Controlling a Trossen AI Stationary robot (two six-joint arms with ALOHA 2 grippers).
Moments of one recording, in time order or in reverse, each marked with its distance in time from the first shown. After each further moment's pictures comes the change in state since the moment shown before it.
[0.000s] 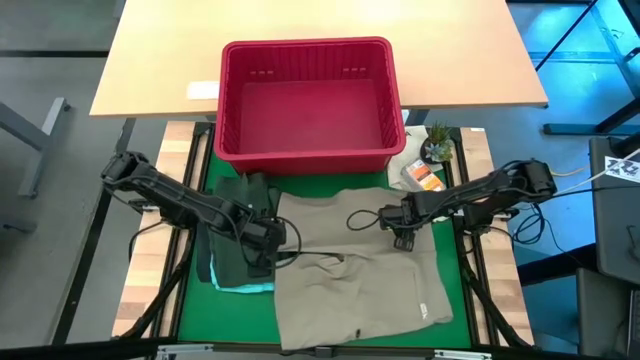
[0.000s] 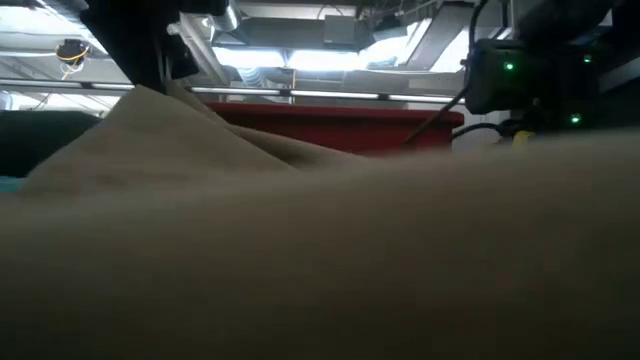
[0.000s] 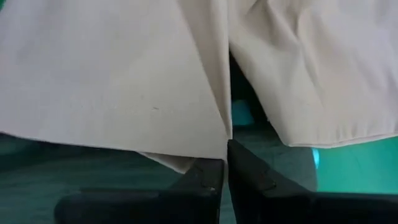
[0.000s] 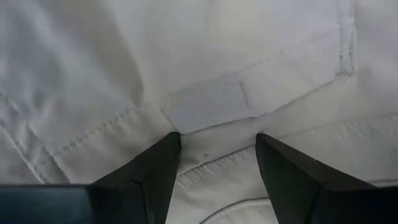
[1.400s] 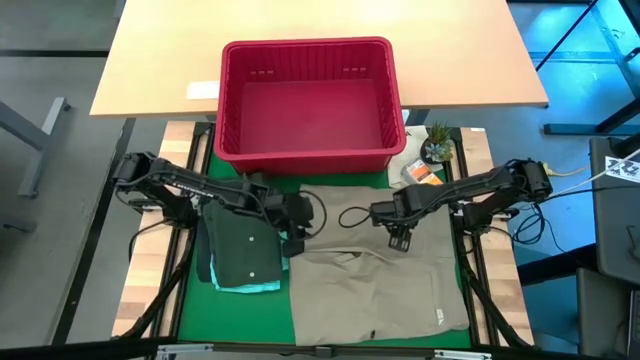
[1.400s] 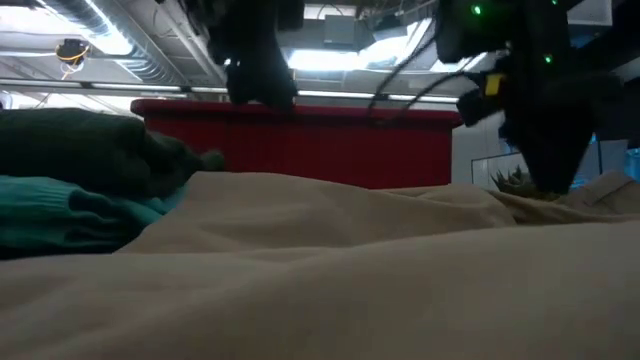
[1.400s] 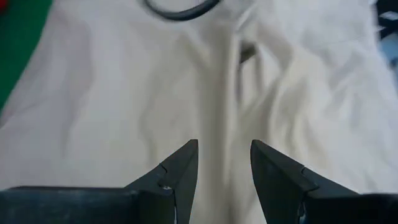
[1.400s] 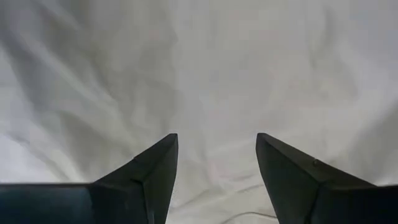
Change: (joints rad) left arm 0.223 0.084 0.000 0.413 0.079 0.113; right arm 0.005 -0.002 0.295 -0.270 -0.067 -0.001
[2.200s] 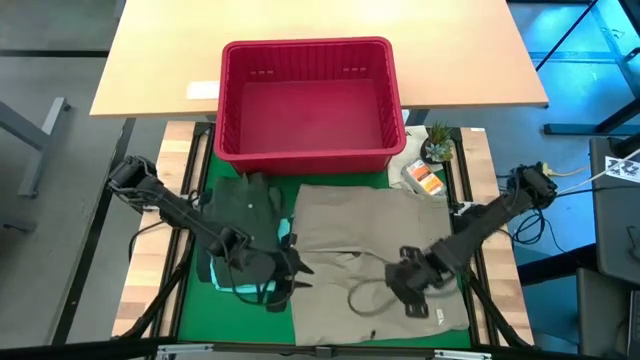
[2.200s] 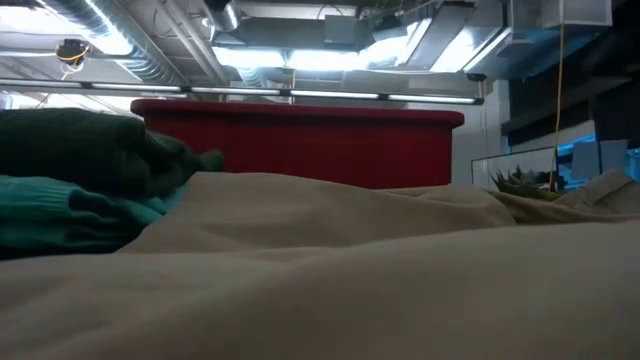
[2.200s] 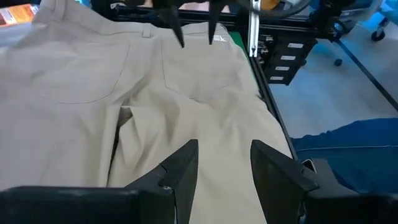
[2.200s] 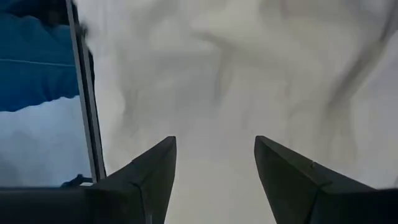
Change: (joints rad) left arm -0.406 0.000 0.000 0.297 -0.313 -0.009; right arm 0.567 0.011 0.120 0.244 -0.098 0.324
